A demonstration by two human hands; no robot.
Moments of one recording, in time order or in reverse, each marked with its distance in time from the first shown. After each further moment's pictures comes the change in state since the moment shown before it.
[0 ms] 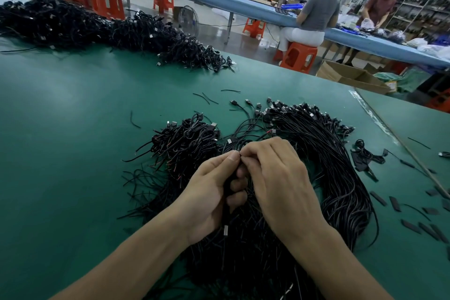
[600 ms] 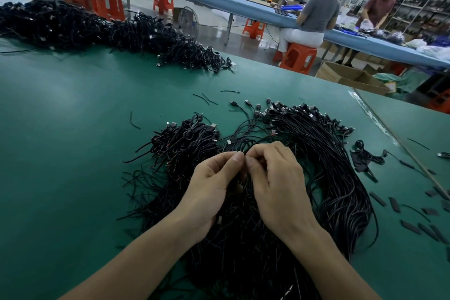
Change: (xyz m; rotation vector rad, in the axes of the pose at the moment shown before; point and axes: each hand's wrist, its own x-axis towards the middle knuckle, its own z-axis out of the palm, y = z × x) left_hand -0.001 -0.004 -0.004 0.155 0.002 0.067; right_hand -0.002 0.008 0.011 0.176 -0.045 0.239
